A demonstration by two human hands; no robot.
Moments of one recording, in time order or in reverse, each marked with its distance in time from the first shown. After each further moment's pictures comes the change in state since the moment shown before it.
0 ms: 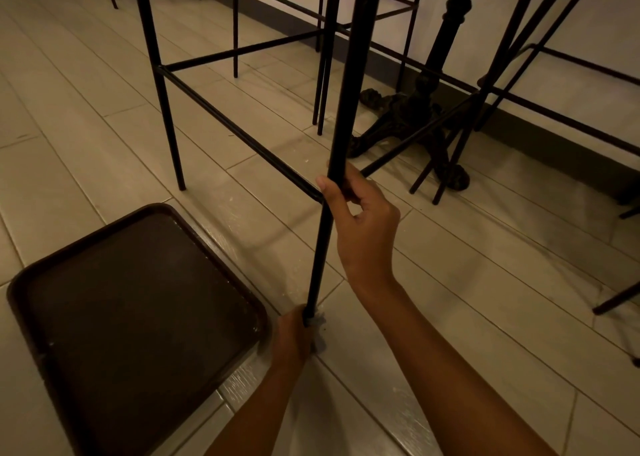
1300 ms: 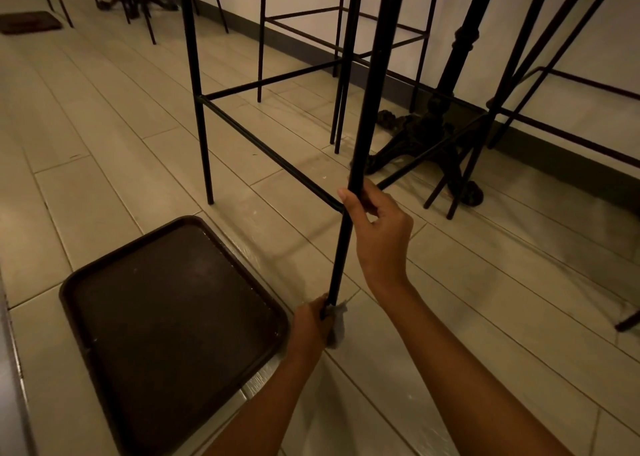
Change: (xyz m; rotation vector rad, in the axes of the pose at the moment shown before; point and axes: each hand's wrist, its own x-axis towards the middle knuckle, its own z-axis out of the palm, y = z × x) left_hand -0.025 0.052 -0.020 0.118 -0.069 0.182; right_hand -0.002 -0.003 0.000 -0.001 -0.013 0.043
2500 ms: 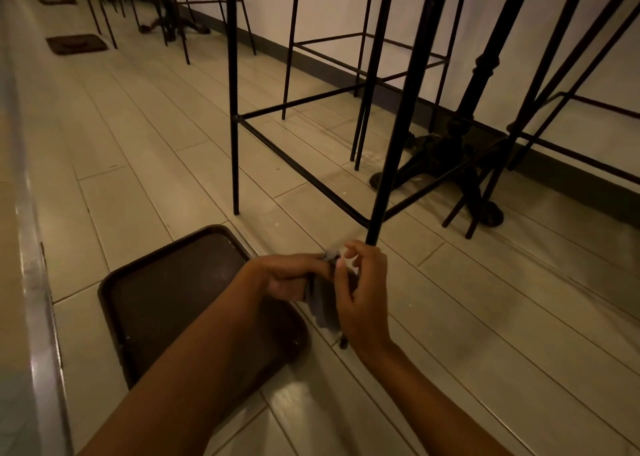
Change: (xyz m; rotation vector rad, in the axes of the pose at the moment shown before) left_hand 0.027 0.103 -0.125 -0.306 -0.842 -0.293; right_hand -0.070 0.008 0.022 -0.010 -0.166 -0.081
